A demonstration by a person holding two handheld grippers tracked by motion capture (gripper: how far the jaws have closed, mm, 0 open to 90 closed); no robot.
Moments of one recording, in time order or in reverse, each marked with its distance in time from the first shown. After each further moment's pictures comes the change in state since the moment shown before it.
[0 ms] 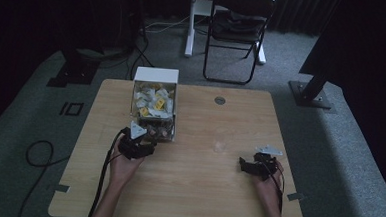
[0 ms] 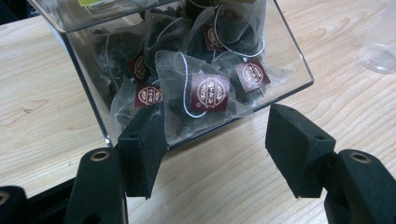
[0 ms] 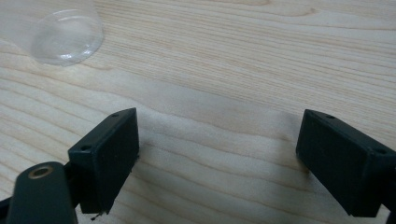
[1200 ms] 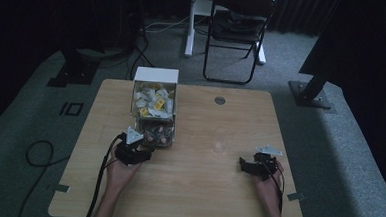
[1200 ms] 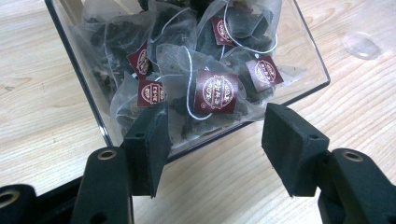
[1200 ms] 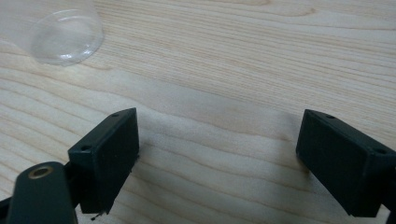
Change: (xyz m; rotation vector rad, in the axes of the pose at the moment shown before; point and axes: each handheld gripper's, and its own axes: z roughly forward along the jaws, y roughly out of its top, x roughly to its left) left arm -0.001 -0.016 -0.012 0.008 -0.036 -0.016; right arm 0.000 0.000 0.000 0.000 0.000 0.000
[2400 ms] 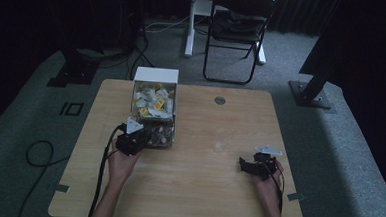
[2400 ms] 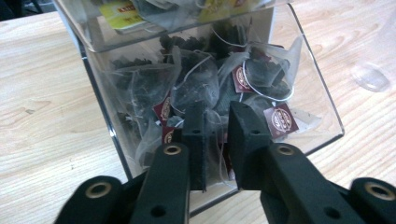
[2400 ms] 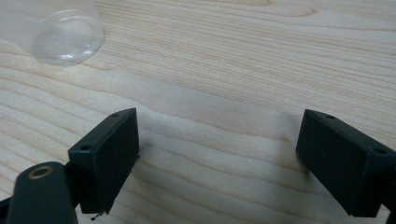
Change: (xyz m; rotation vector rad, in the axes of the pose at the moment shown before) left arm 0.009 0.025 0.005 -0.015 0.007 -0.028; right arm 0.000 0.000 0.000 0.000 0.002 0.000
